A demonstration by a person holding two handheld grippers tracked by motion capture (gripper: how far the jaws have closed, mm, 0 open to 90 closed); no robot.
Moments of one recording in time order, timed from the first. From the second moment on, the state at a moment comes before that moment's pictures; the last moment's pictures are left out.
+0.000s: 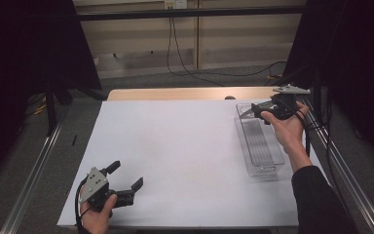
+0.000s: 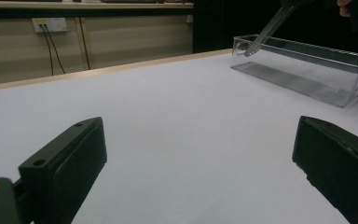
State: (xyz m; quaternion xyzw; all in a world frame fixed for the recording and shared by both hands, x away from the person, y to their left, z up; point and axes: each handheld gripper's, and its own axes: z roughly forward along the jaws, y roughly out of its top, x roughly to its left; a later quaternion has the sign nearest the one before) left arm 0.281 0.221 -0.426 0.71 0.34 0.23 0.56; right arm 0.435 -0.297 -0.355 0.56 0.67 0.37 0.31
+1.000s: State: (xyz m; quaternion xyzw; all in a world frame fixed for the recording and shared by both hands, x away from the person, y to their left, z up) left arm 0.282 0.221 -0.427 0.71 0.35 0.23 0.56; right arm 0.443 -0.280 -0.376 0.60 0.64 0.35 0.34
